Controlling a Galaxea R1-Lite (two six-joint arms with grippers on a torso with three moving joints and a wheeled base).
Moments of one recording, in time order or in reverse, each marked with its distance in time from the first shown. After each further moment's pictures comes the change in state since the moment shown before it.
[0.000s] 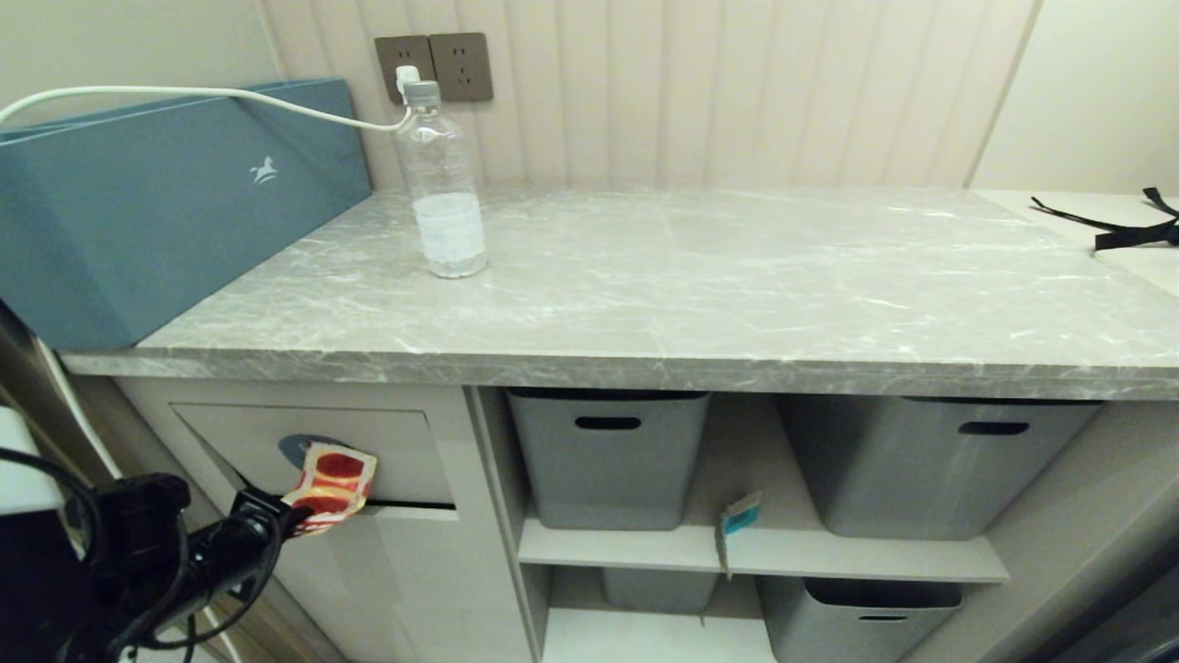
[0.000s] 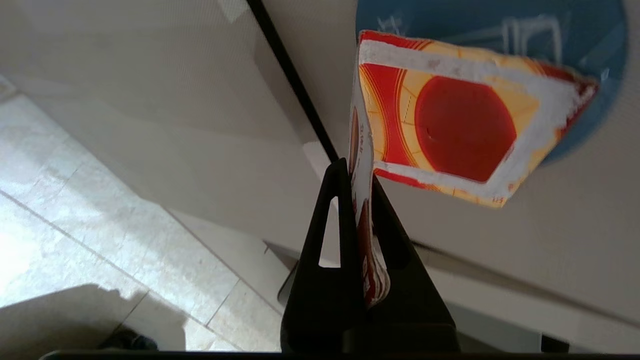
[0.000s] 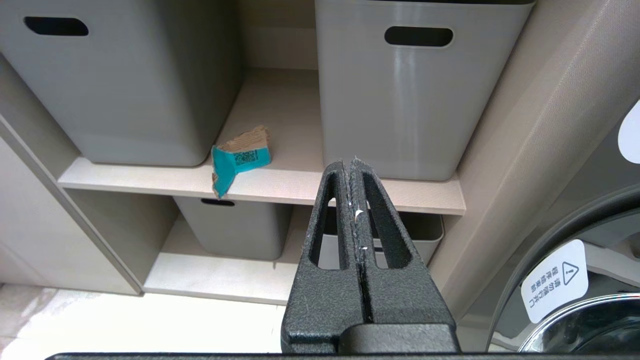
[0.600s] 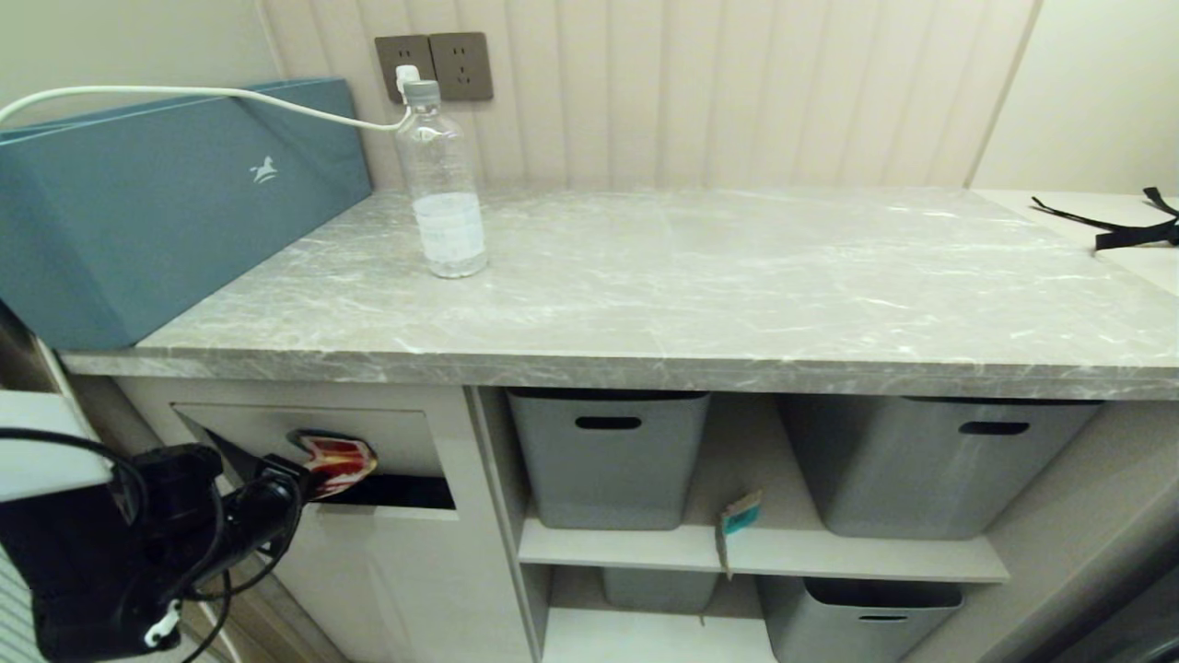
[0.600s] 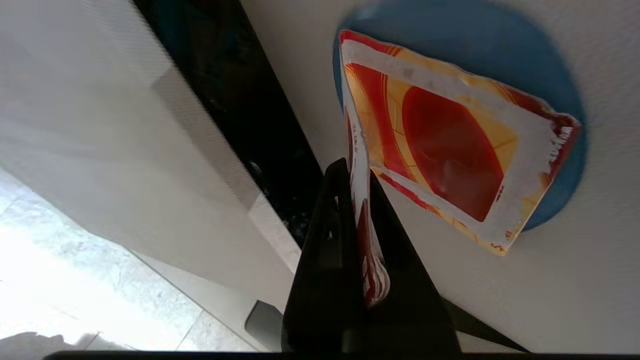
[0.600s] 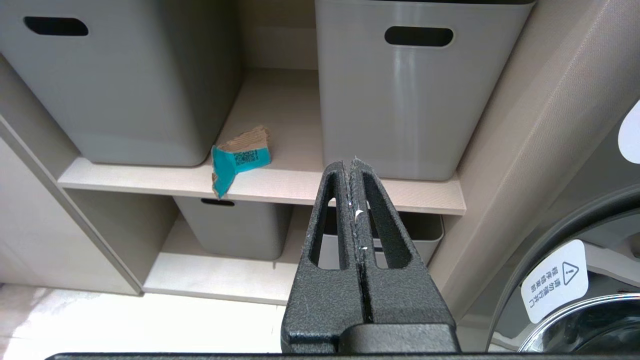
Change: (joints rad) left arm -0.038 0.085 -0.181 0.005 0.008 -0.080; right arm 0.000 0.000 0.000 0.000 0.000 0.000
